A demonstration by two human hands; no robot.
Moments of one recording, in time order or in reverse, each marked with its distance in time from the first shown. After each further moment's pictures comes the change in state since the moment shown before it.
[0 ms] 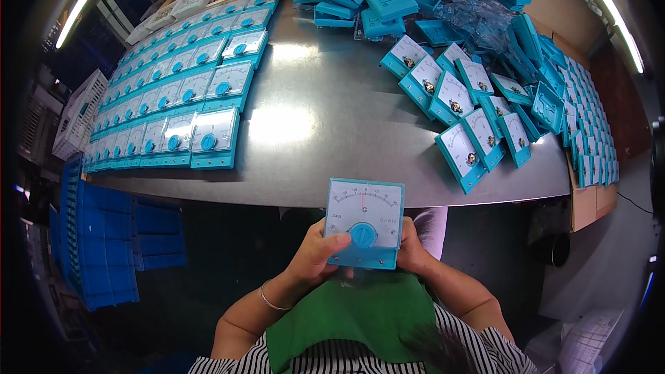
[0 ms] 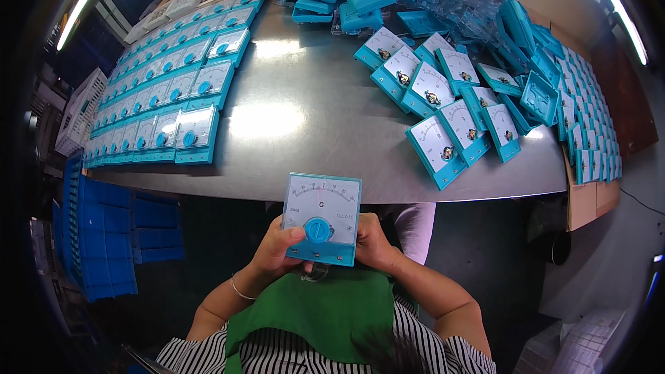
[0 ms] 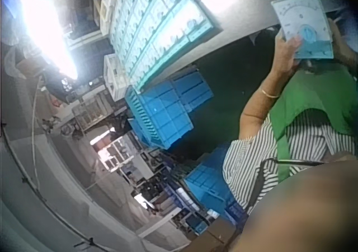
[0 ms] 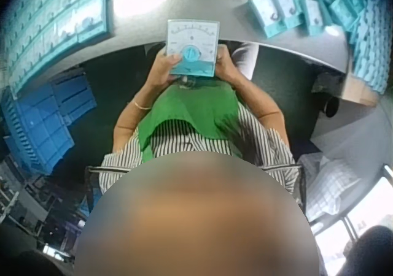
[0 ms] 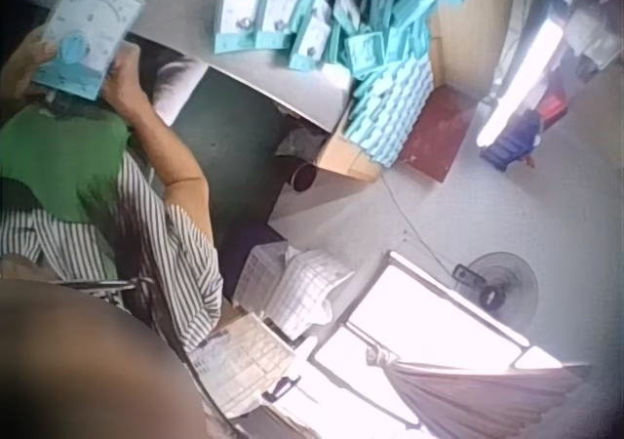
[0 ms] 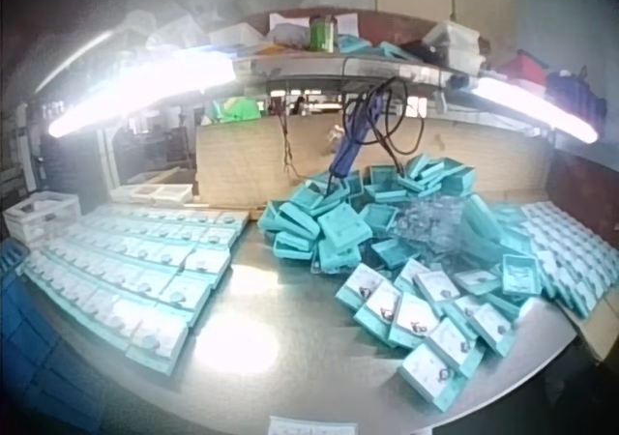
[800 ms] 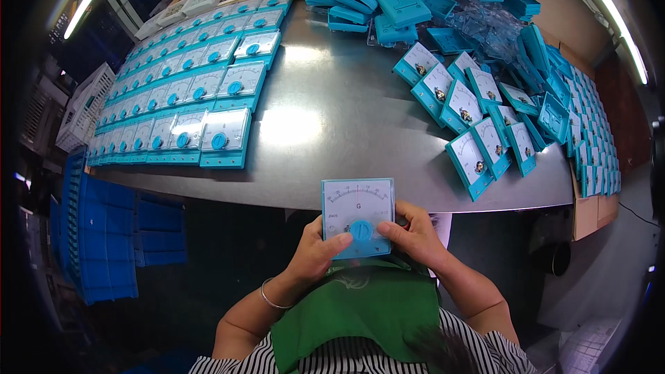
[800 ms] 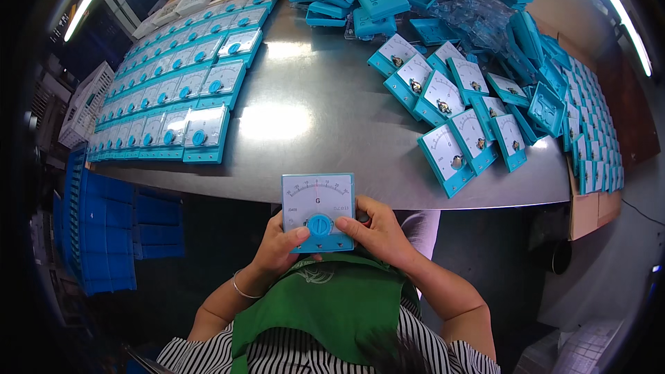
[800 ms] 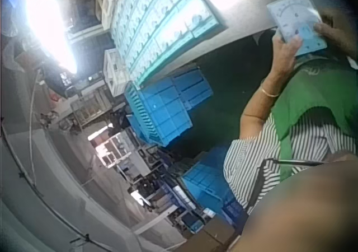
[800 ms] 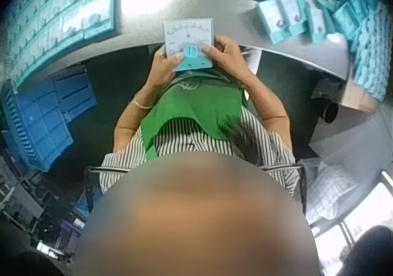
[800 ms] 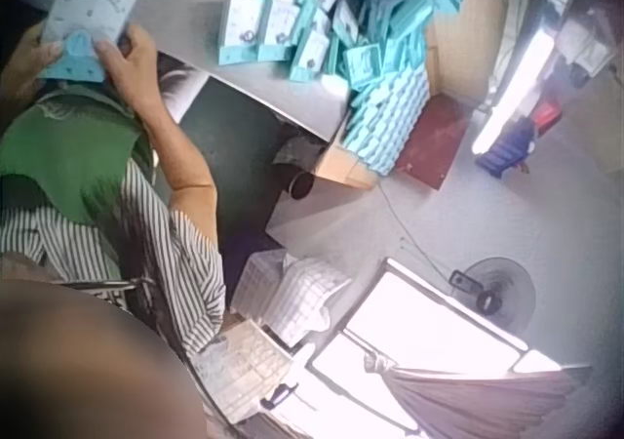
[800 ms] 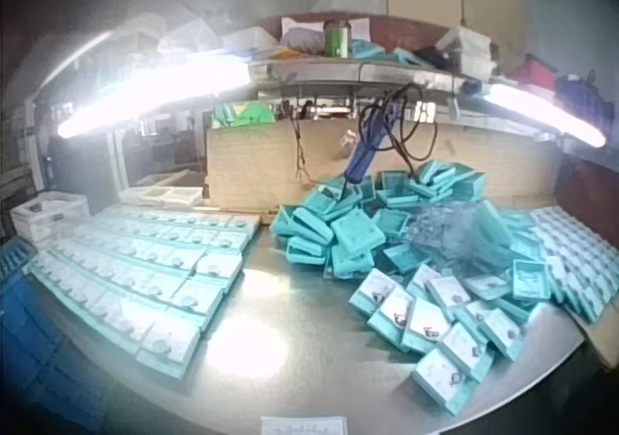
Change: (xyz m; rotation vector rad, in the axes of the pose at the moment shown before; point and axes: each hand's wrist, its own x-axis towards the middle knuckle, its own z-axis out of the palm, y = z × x) left_hand -0.002 -0.001 -0.017 0.162 0.092 0.158; right_hand 0.025 -0.035 -0.008 0.192 0.056 0.416
